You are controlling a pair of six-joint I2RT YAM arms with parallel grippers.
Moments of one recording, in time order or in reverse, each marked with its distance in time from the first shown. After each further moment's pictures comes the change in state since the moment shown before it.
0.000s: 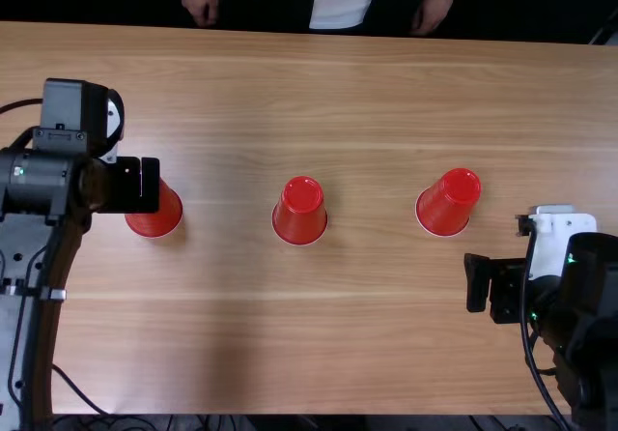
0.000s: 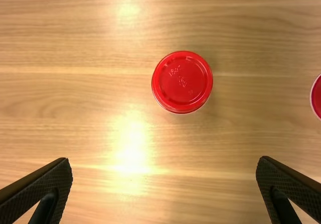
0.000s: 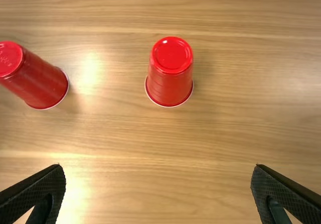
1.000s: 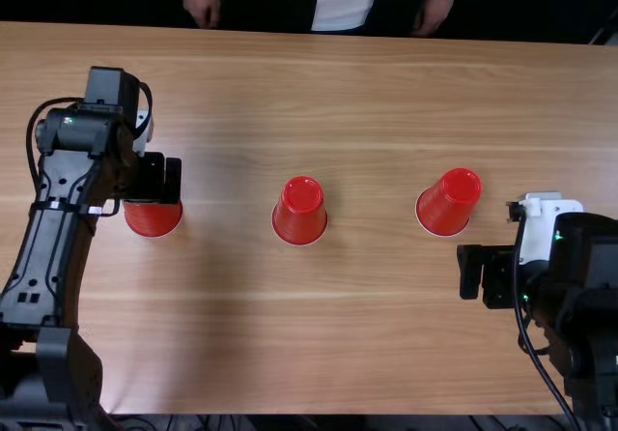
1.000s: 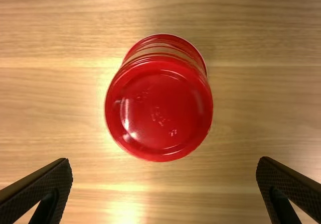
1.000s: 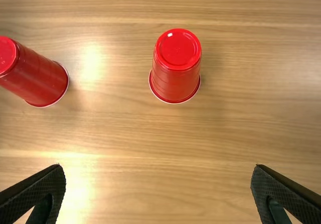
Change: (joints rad) left arm -0.002 0.259 0.000 0.040 0.077 -0.001; right arm 0.001 0.075 0.000 0.017 -0.010 0.020
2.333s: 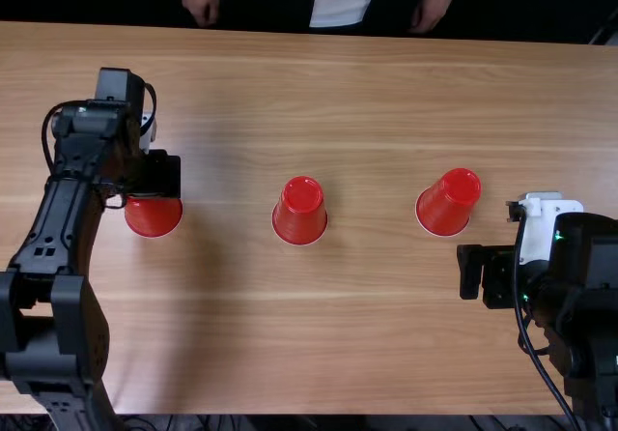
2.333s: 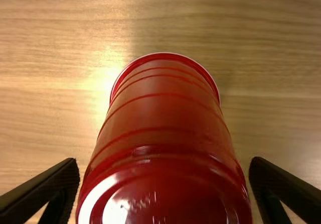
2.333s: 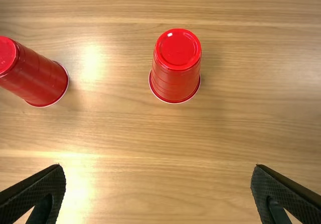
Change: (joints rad) left arm 0.020 0.146 0.006 0.082 0.009 -0.024; right arm 0.000 0.000 0.000 0.000 0.000 0.000
